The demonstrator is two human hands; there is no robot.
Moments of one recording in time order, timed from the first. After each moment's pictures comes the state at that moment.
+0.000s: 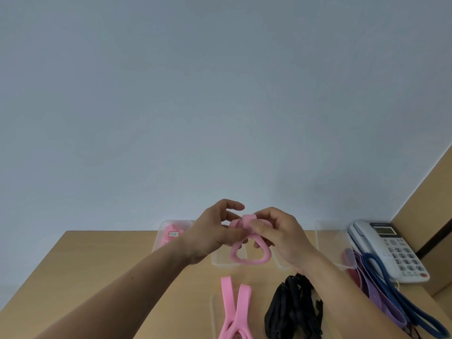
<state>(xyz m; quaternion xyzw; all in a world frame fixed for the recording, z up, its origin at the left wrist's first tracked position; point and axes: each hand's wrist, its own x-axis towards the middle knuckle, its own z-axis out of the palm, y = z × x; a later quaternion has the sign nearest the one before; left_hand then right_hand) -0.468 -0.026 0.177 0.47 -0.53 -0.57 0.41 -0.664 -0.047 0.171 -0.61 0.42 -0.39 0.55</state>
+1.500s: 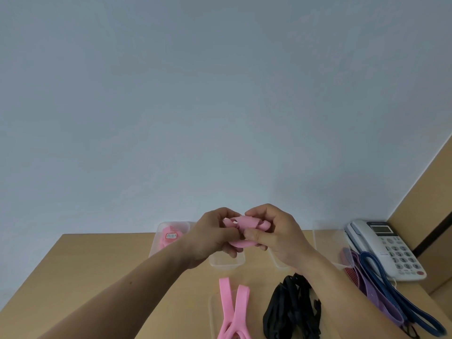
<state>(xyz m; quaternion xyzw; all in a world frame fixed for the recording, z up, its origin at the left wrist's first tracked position) -0.475 -0.023 0.179 0.47 -0.53 -0.59 0.38 -0.664 -0.046 0.171 -0.65 0.39 -0.40 0.52</state>
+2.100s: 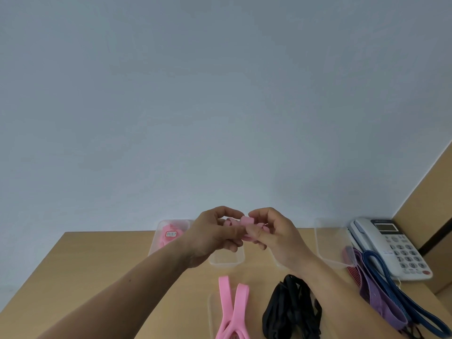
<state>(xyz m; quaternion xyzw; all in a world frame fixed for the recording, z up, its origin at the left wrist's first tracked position) -0.483 -0.031 0.173 0.48 -0.45 -0.62 0.42 -0.672 -0.055 0.149 -0.62 0.41 -0.40 0.54</state>
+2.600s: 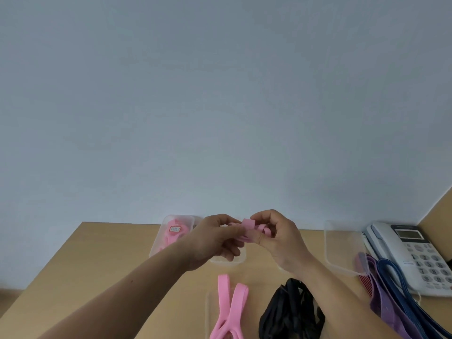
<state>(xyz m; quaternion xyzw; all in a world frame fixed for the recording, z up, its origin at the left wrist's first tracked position) -0.505 -0.038 0.162 0.54 -0.47 -0.59 0.37 -0.693 -0.079 0.125 -0.63 0.38 -0.42 0.53</state>
